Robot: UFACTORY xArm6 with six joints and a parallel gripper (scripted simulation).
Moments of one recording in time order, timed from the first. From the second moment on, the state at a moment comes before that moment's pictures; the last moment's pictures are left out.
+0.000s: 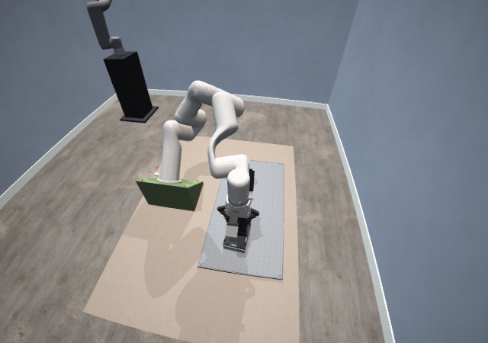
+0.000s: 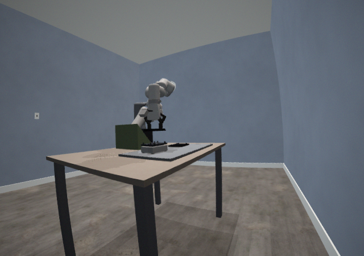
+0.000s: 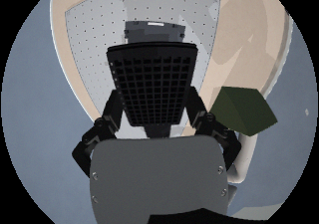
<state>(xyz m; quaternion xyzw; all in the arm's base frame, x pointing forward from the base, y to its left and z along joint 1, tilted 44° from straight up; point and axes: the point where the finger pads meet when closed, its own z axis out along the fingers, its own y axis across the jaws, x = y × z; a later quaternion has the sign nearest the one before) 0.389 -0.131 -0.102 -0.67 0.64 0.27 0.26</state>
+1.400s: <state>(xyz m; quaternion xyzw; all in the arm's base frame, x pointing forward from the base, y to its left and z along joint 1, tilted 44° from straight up) 0.380 -0.035 -0.029 -0.68 0.63 0.27 0.27</state>
